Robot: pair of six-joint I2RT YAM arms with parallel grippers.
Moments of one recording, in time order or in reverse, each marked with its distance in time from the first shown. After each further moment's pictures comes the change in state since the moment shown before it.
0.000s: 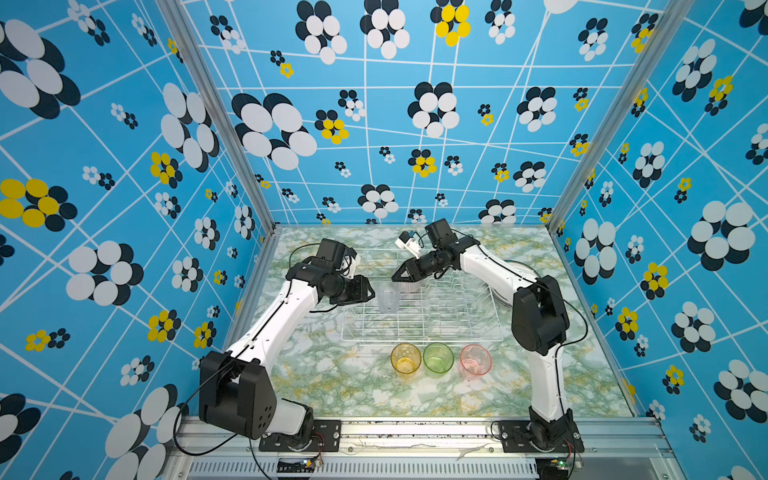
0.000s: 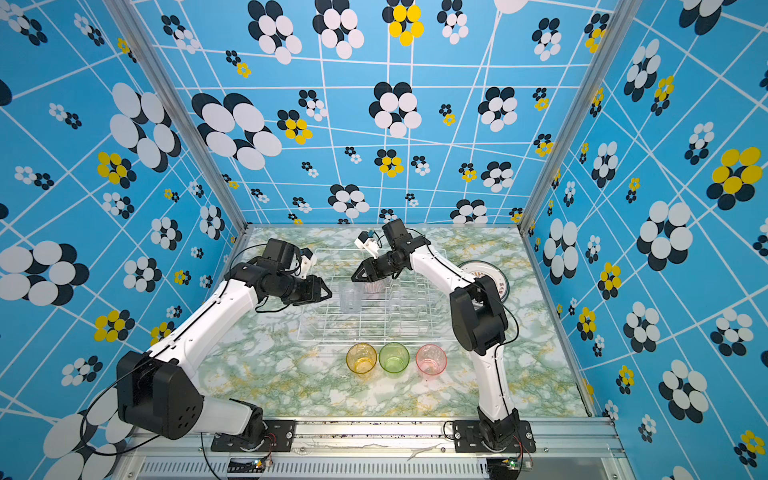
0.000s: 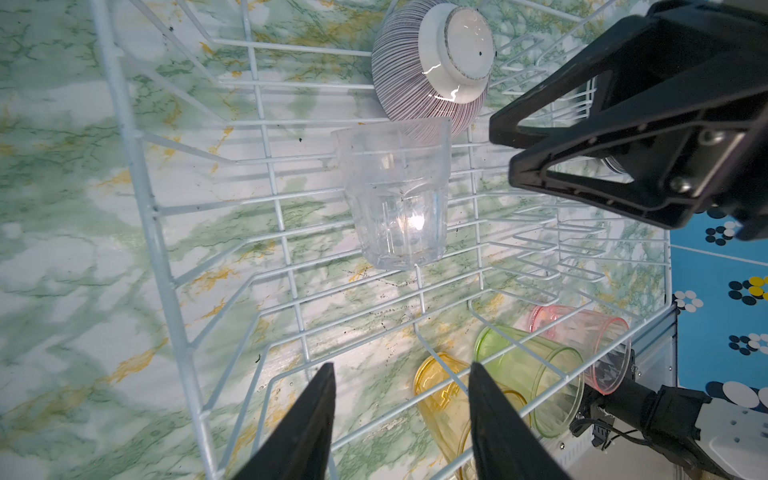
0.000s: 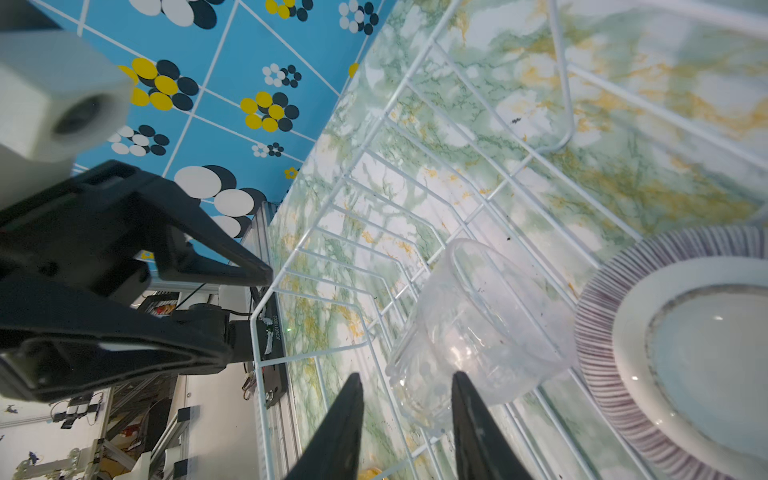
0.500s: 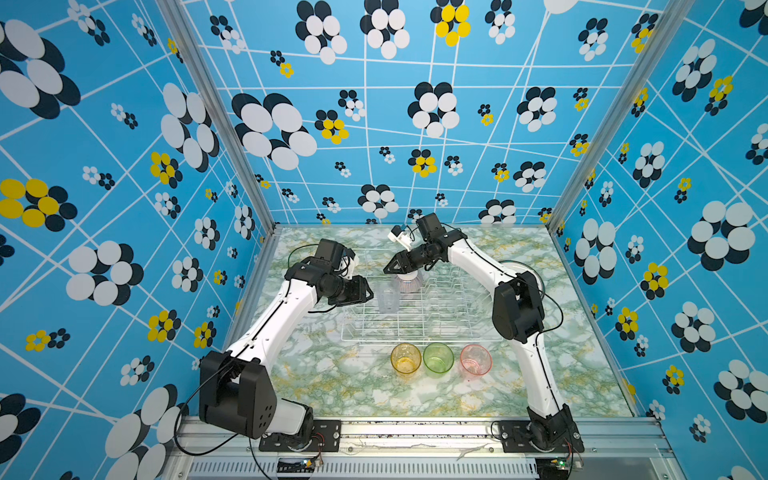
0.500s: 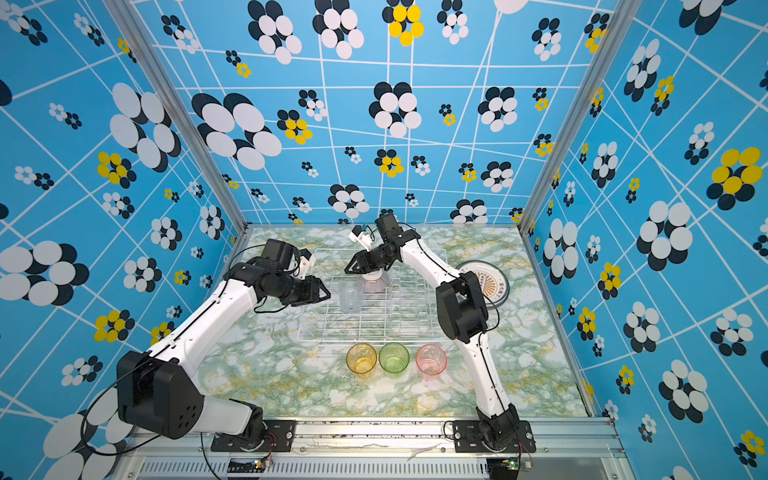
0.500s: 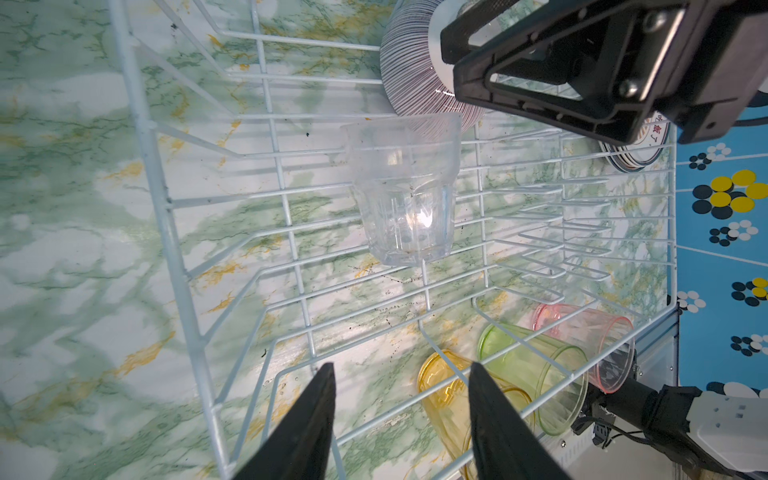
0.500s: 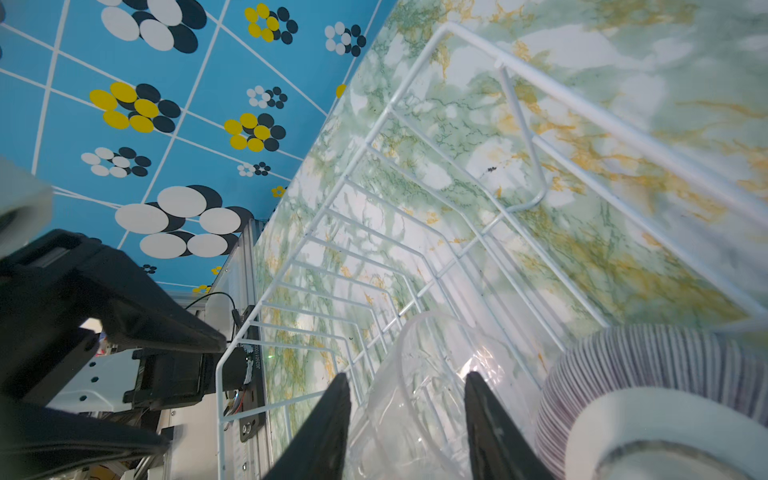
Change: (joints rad) left arm 0.019 0.001 0.000 -0.016 0.000 0.009; right arm 0.000 0.247 0.317 -0.090 -0.004 -0.005
